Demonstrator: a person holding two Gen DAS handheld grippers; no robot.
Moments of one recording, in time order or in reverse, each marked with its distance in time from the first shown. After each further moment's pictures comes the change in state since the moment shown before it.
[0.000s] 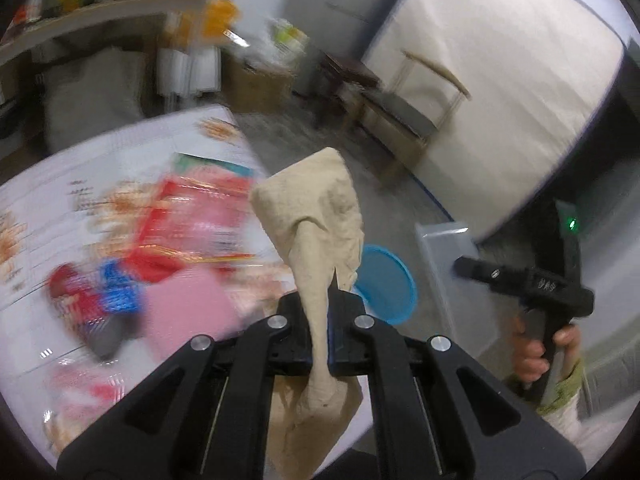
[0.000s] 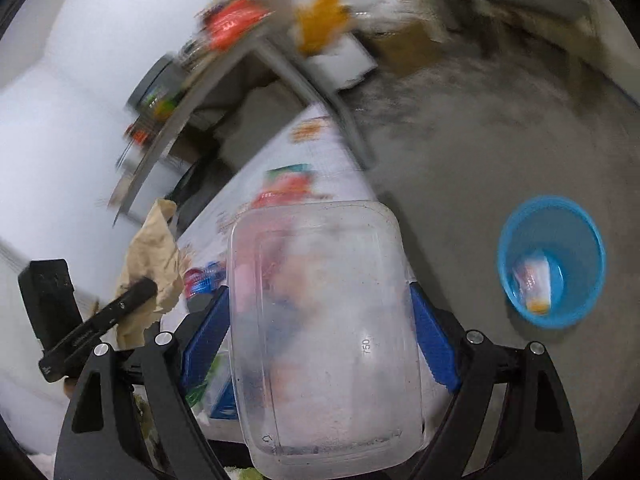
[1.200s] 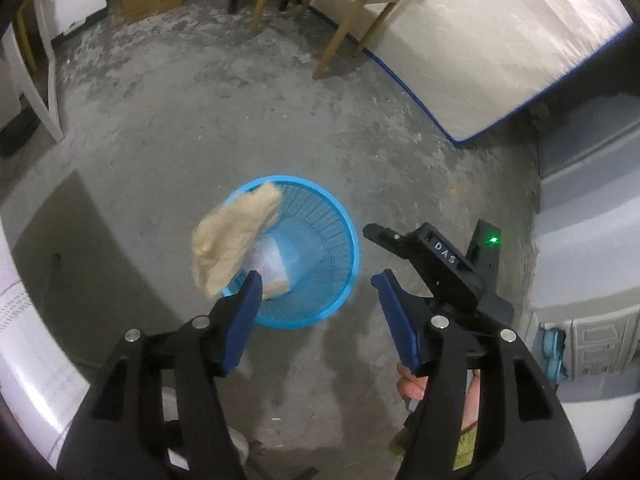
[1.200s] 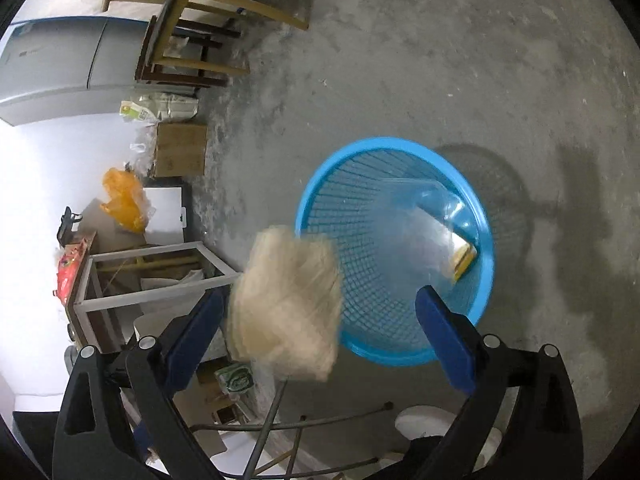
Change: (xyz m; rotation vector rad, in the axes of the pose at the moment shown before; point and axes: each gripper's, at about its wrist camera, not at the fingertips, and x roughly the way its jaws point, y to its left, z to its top) left arm 0.326 -0.187 0.023 0.102 0.410 -0.077; right arm 0.076 -0.359 0.010 0.856 -0.193 -0.086
